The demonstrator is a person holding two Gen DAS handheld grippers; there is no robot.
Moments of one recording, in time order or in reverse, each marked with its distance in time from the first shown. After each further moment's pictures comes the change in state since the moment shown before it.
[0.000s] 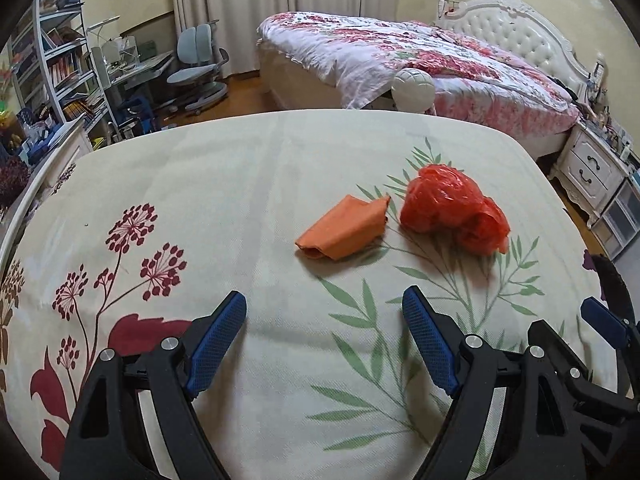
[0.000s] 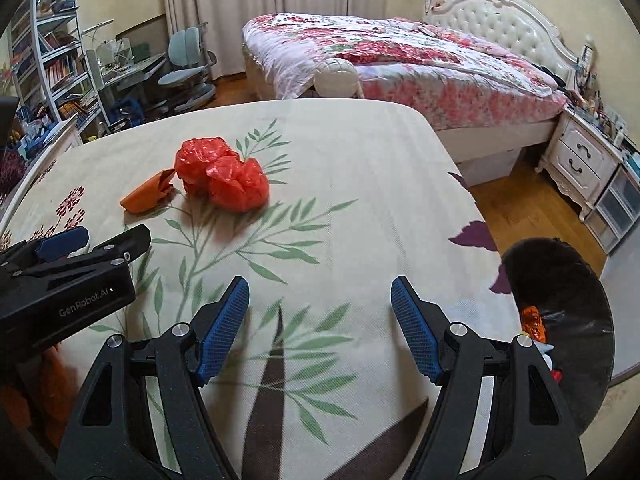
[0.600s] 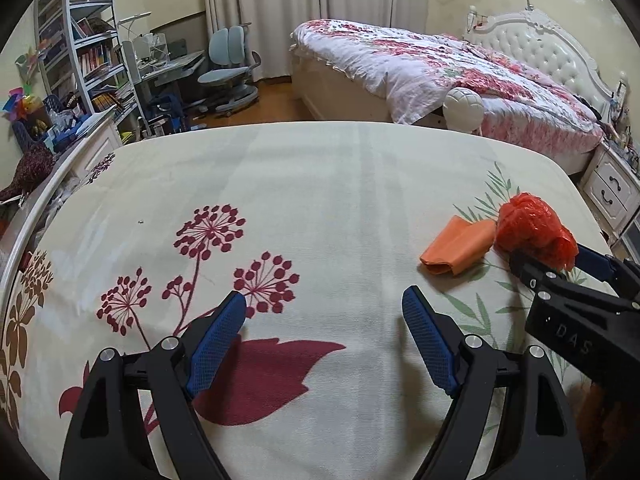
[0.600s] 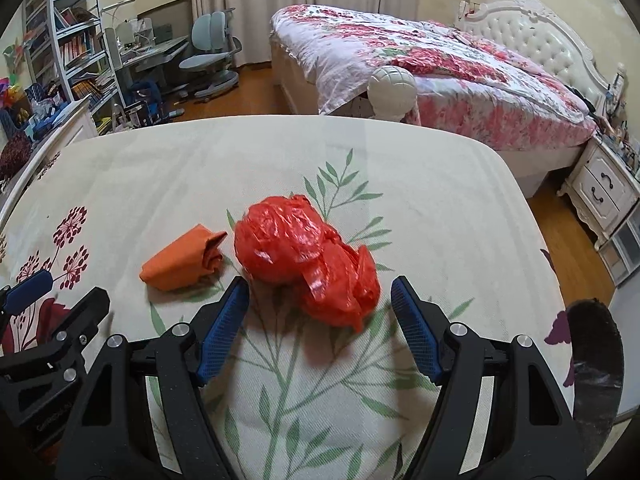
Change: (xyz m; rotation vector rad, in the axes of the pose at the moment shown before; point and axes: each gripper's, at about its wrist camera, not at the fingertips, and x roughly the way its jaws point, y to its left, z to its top) left arm -0.002 0.063 -0.002 -0.062 -0.032 0.070; right arm 0.048 0.064 0.052 -0.087 0.027 0.036
